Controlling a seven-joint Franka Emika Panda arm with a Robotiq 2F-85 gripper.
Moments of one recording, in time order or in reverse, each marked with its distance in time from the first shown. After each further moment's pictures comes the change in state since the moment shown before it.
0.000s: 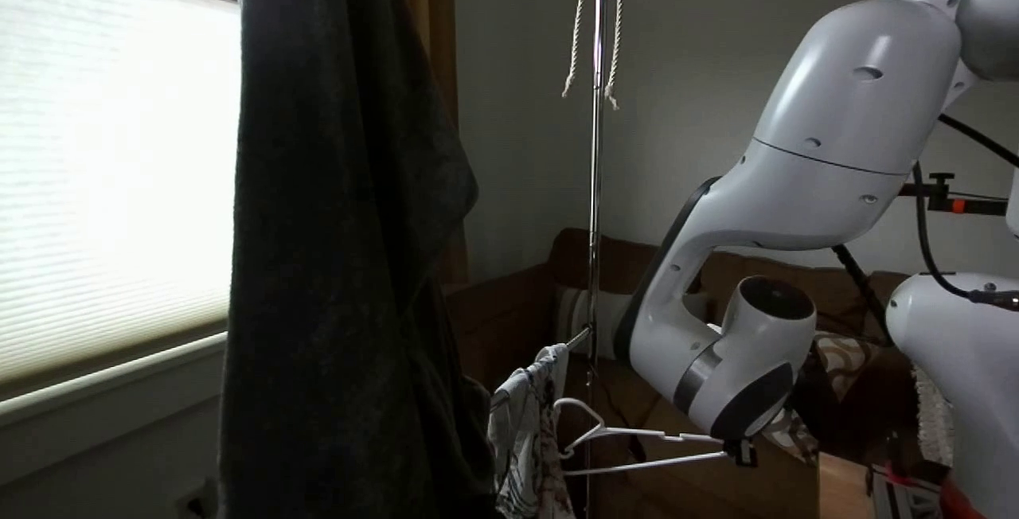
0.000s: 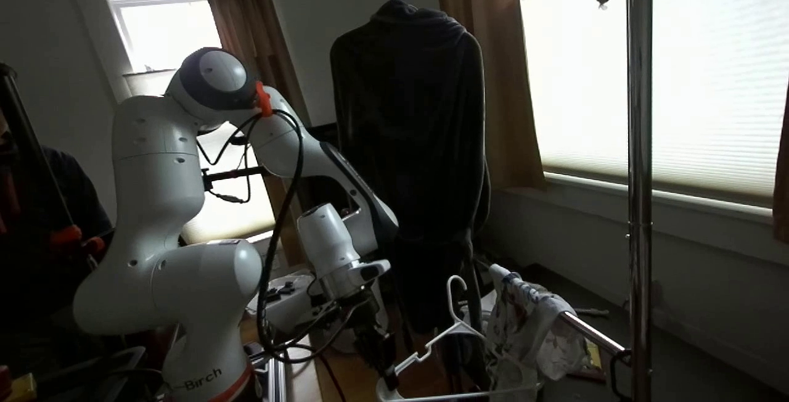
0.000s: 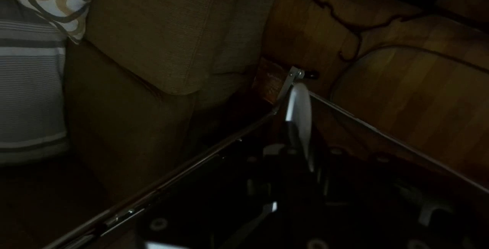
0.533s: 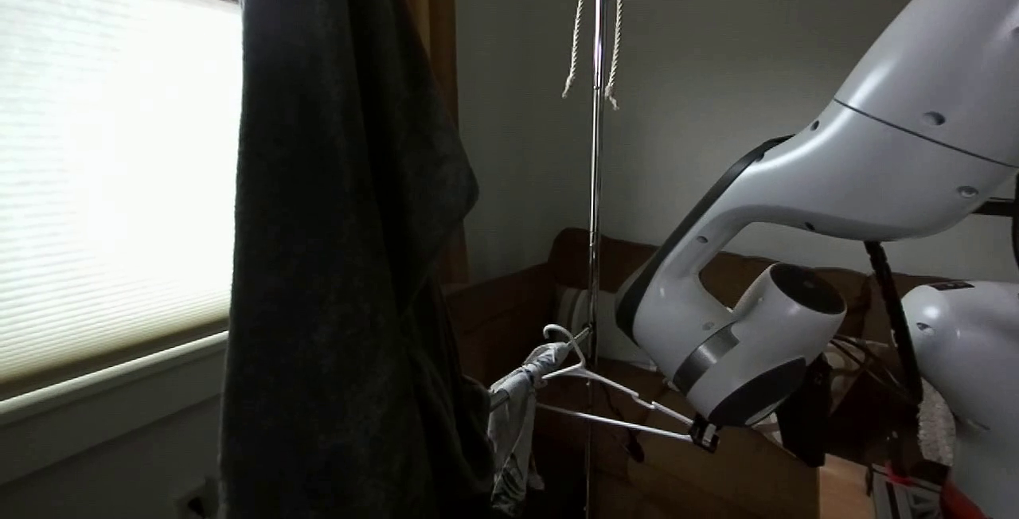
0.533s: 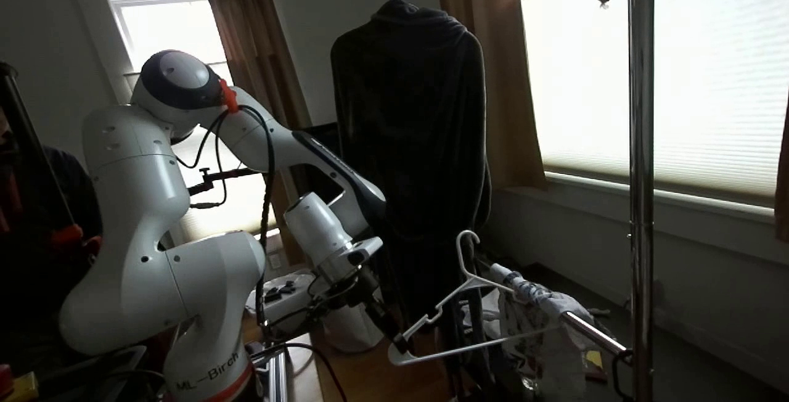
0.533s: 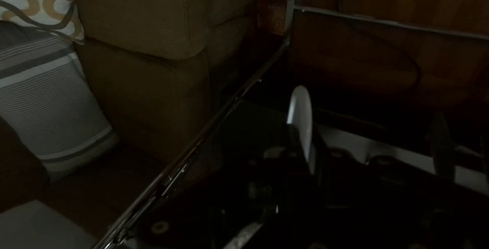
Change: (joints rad) arm 0.540 0.085 -0.461 -0.003 0.124 -0.099 0.280
